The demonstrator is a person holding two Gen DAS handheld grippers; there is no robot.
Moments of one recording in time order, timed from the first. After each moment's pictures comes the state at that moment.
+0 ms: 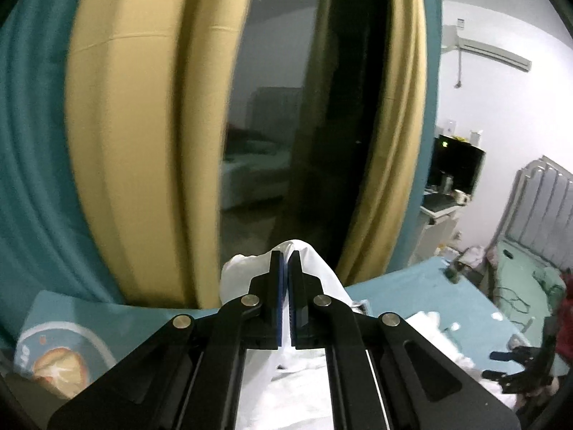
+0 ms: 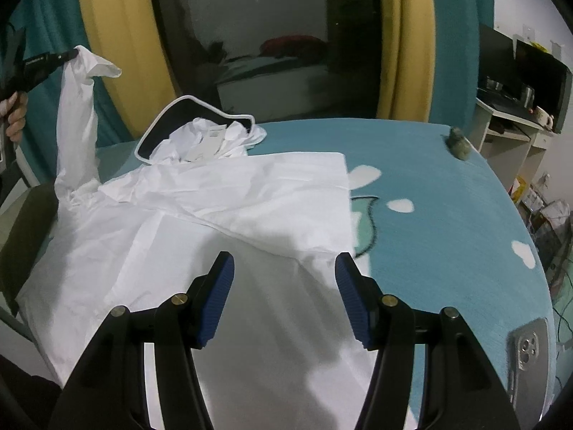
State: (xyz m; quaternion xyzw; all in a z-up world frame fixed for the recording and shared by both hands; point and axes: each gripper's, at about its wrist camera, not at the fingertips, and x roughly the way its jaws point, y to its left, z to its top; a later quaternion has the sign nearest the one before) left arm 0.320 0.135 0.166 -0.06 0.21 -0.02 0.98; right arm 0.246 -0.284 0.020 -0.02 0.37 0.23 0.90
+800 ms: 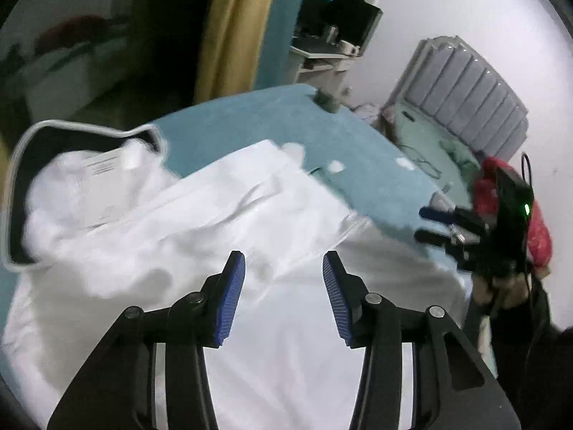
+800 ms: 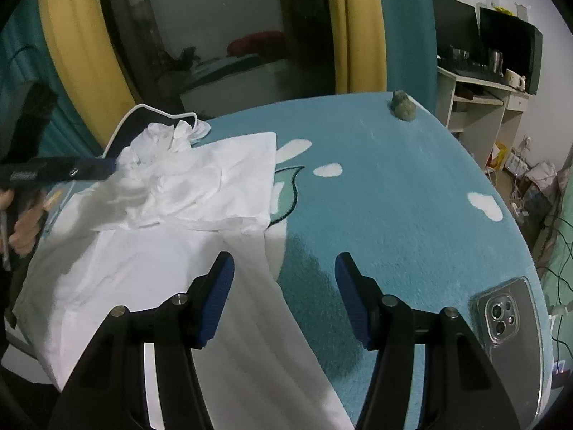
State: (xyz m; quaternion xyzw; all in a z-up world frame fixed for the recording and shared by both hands) left arm 0.347 -0.050 -0.001 -0.01 0.45 -0.26 0.85; right arm 0.260 -0.348 -0.004 0.01 0.40 0.19 0.90
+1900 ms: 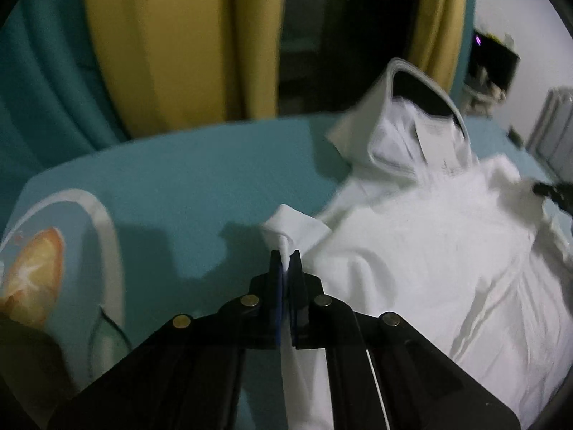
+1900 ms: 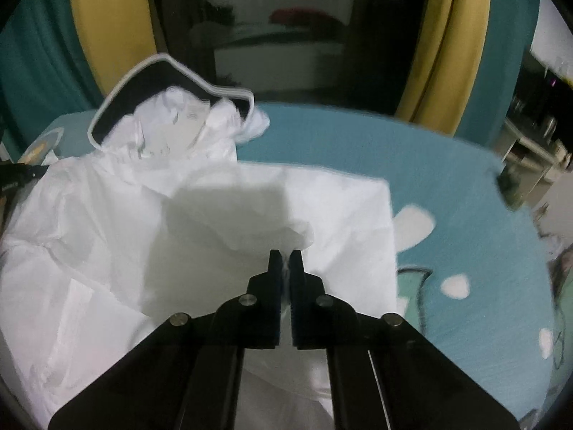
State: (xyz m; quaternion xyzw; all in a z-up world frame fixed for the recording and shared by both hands) left arm 0.320 0.232 -0.064 -0.02 0.41 0.02 0.91; right arm 0.341 -0.198 0.004 -0.12 0.38 0.22 0.89
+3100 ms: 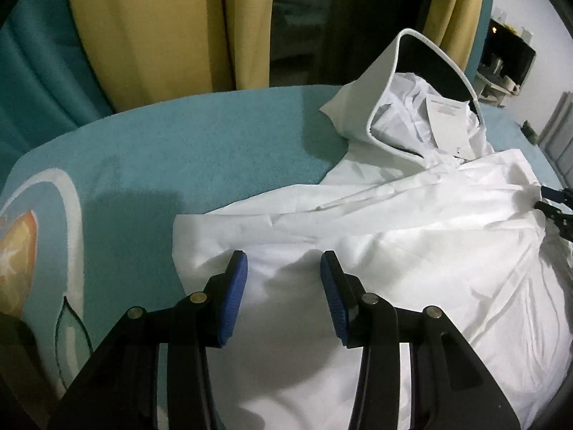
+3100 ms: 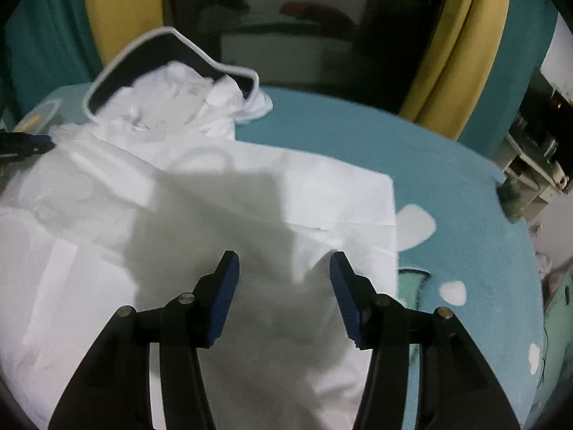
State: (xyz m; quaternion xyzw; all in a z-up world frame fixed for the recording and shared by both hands) left arm 0.348 0.207 -0.084 -0.03 0.48 0.03 0.88; right arm 0.370 -0.186 -0.030 -0.15 0.43 0.21 0.86
